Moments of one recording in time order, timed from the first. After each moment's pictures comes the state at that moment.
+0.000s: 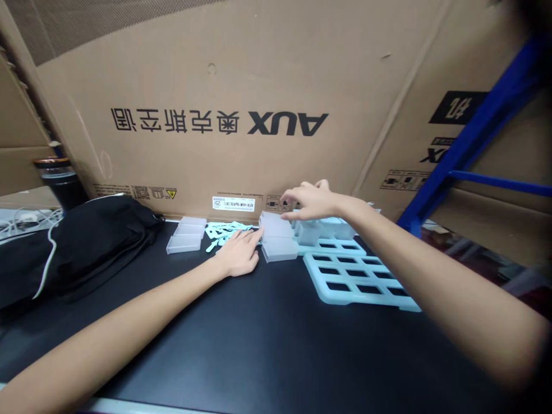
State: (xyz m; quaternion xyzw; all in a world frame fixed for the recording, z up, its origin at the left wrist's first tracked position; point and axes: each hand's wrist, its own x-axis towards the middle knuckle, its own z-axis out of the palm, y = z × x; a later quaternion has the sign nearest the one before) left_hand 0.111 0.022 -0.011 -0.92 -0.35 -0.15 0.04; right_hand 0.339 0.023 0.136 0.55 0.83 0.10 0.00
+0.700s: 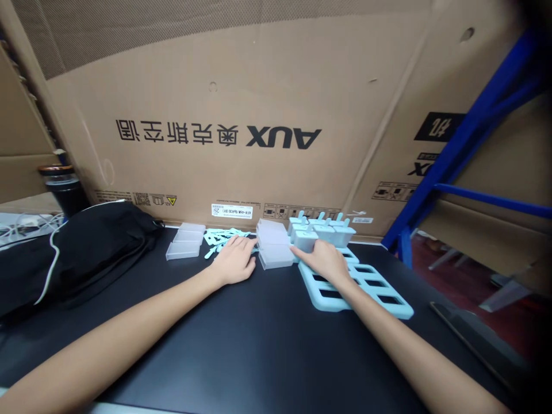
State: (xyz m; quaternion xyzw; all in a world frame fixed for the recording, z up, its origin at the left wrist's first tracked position) left_hand 0.108 0.014 -0.008 -0.91 -0.35 -0.21 0.08; right_hand 0.362 -0.026 0.024 0.81 0.58 0.02 -0.12
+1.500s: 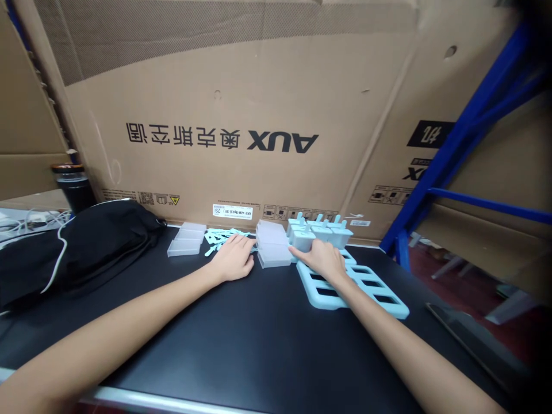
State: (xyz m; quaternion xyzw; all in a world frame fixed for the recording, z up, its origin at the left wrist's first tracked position) left_hand 0.107 0.010 -0.004 -0.91 -0.34 -0.23 0.11; right_hand 0.360 -0.028 0.027 0.81 0.57 0.04 -0.11
